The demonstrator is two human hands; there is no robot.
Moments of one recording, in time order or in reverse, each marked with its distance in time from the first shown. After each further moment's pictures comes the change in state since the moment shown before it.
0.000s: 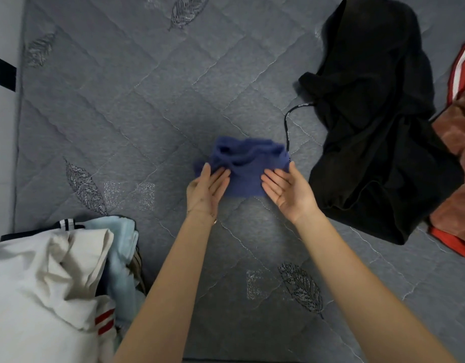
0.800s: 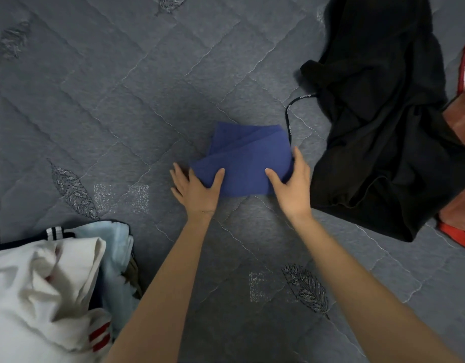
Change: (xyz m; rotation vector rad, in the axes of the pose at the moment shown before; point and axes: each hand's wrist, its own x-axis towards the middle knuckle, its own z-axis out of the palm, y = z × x) left_hand 0.045 -0.021 -0.027 1.312 0.178 0.450; right_hand 0.029 0.024 -0.015 -1.055 0.236 -0.710
